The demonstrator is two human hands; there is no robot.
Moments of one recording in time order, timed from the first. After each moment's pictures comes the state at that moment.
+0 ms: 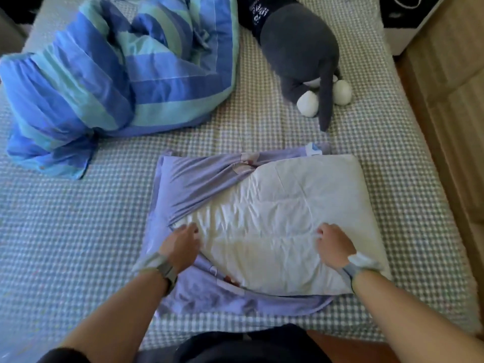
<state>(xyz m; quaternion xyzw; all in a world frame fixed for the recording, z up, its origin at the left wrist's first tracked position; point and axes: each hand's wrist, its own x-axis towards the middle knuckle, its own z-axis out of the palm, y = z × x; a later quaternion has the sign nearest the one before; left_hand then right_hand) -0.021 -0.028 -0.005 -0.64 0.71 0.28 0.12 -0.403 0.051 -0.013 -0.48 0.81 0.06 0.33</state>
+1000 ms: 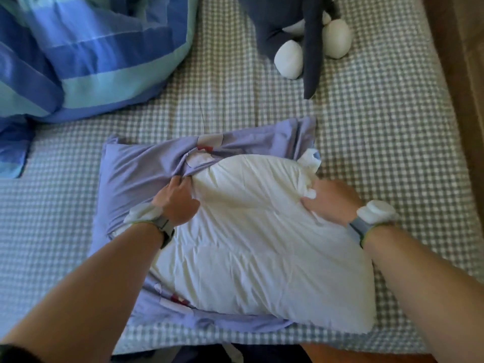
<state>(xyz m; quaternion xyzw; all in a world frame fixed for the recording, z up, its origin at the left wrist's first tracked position) -0.178 -0.128 -0.051 -0.63 0.72 0.23 0.18 -0.530 -0.057 -0.056 -0.54 0.74 0.12 0.39</state>
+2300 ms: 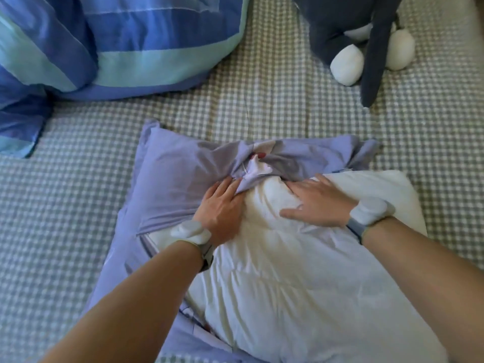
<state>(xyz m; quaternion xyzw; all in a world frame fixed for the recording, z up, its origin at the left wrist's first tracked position) -0.125 -0.118 -0.126 -0.47 0.87 0.11 0.06 -0.391 -0.119 -0.092 -0.76 0.57 0.16 0.27</state>
